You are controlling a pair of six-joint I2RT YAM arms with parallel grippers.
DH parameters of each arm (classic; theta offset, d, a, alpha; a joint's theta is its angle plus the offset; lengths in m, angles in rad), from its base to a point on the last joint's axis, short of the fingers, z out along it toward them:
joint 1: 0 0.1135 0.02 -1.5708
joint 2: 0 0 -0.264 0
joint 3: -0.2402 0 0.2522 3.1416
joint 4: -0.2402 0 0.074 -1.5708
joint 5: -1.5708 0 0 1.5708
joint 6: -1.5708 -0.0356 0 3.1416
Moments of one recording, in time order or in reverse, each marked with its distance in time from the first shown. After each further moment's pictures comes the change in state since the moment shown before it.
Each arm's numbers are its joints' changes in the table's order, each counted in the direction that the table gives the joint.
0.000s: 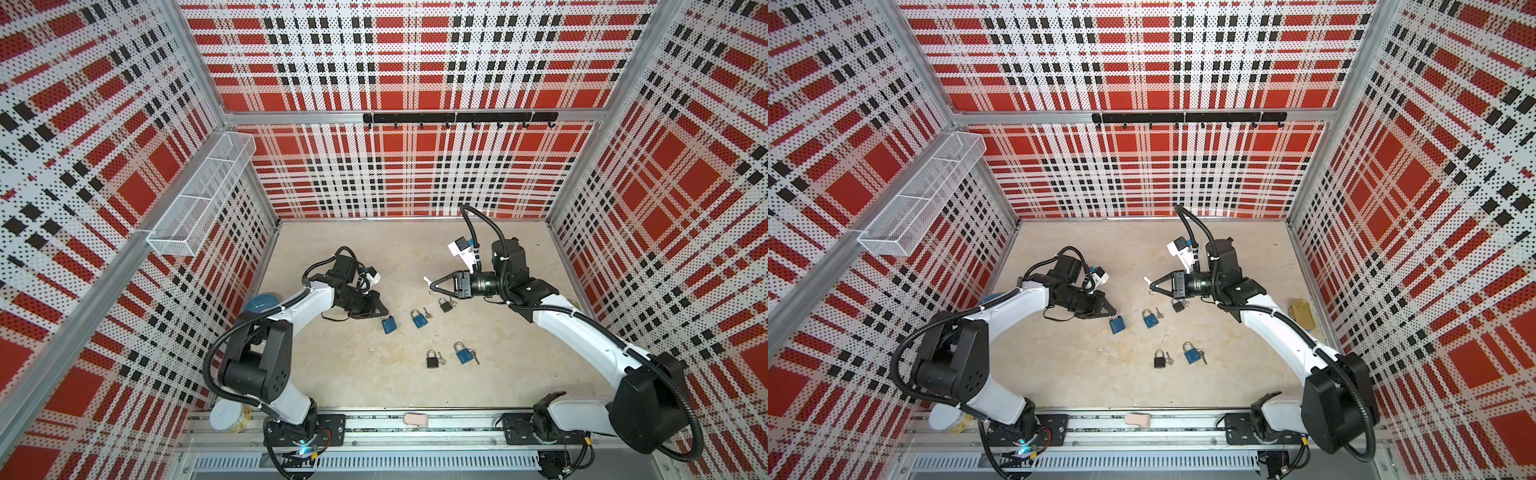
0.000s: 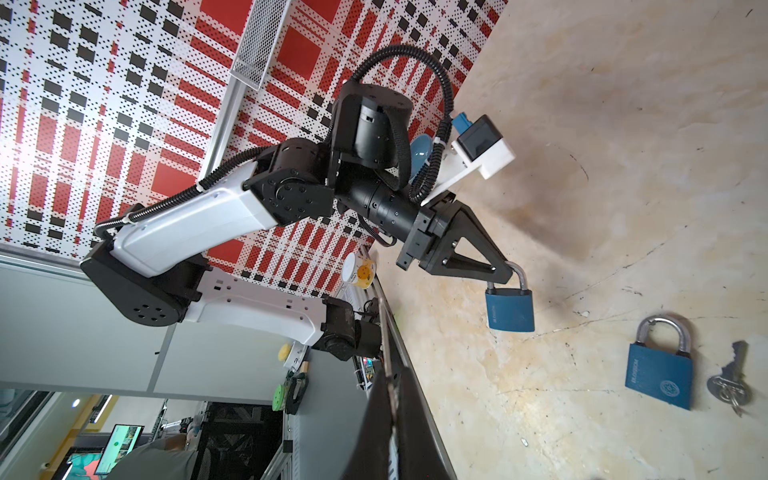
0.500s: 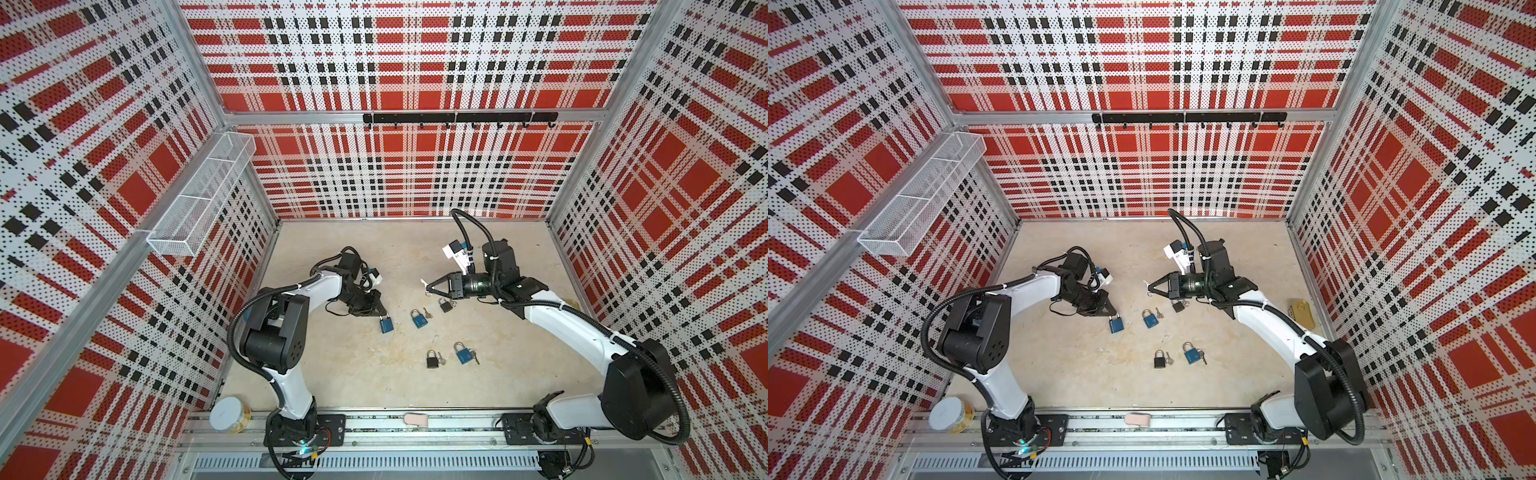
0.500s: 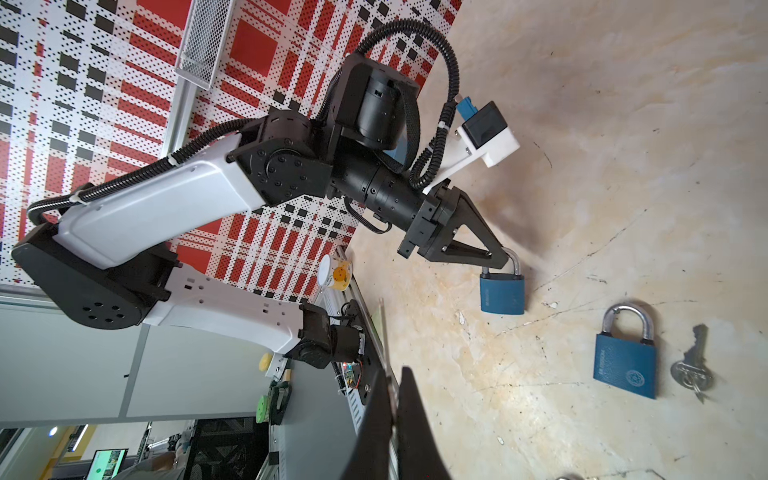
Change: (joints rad) left arm 0.024 0.185 -0.111 -0.058 0.032 -0.093; right arm 0.037 0.064 -0.013 -0.026 -0.084 0.025
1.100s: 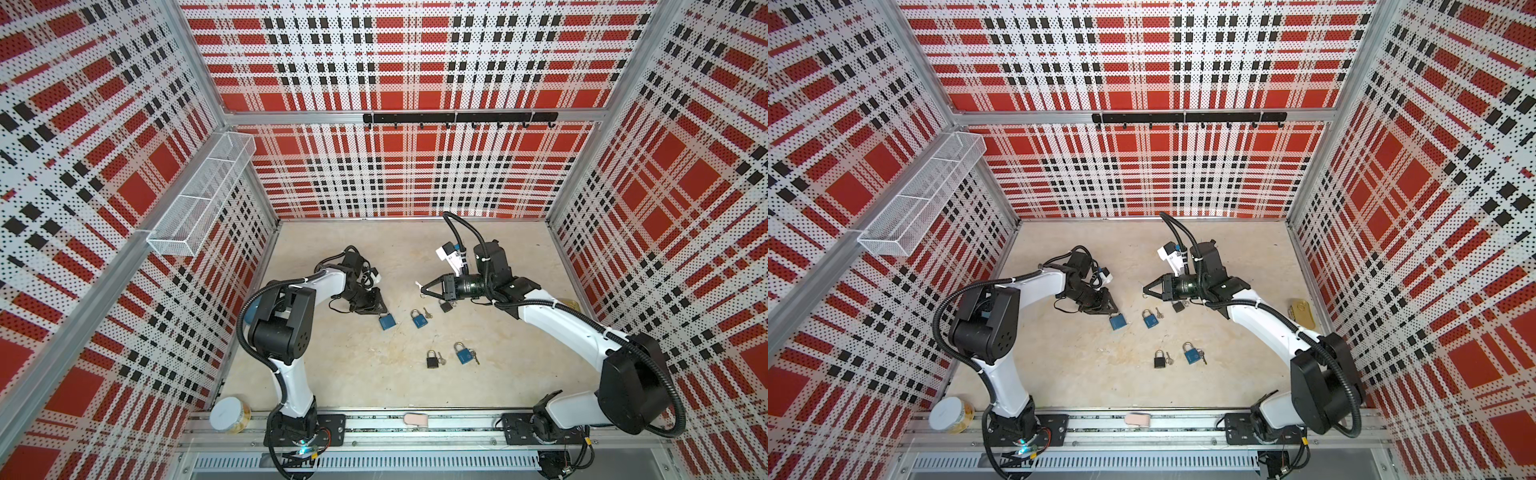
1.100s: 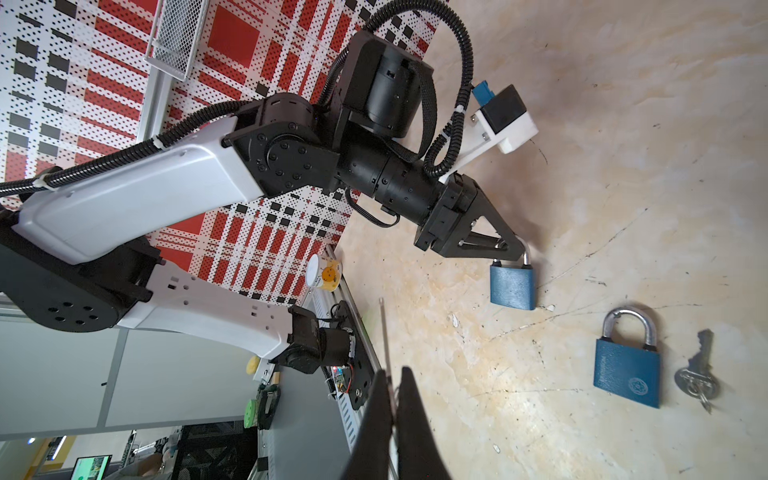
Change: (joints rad) left arm -0.006 0.068 -0.035 0.036 0.074 0.054; right arm 0.038 0.030 -0.014 0.001 -0.055 0.002
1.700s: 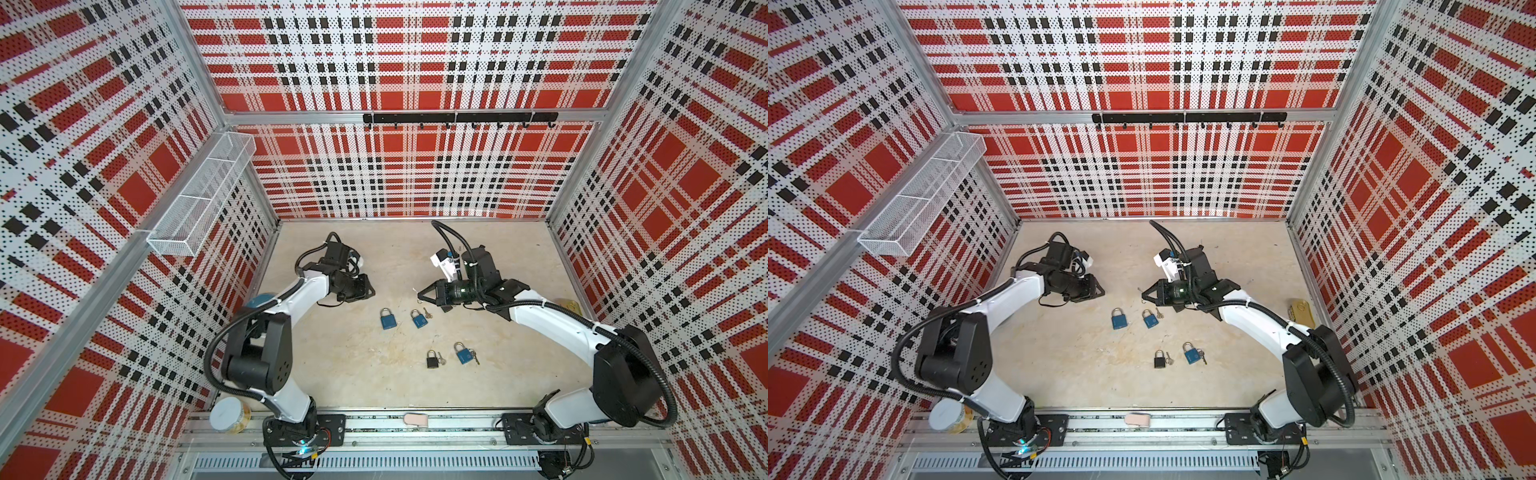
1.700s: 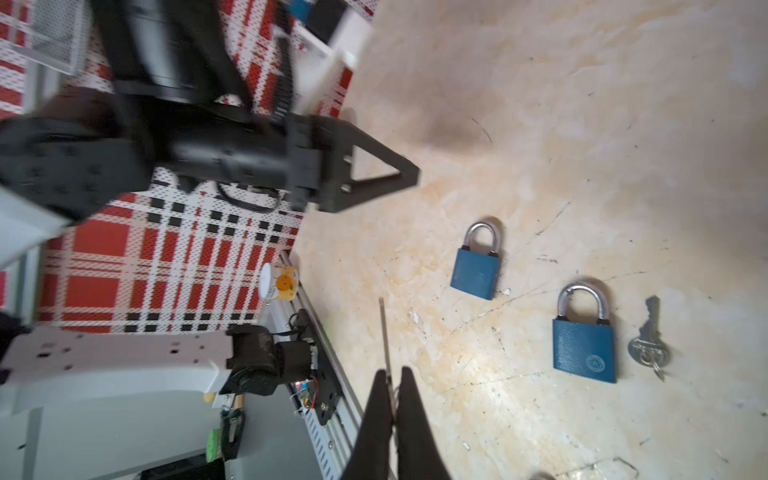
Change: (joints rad) left arm 0.060 -0.300 0.039 0.032 0.171 0.142; right arm 0.085 0.059 -0.005 -0.061 -0.208 -0.001
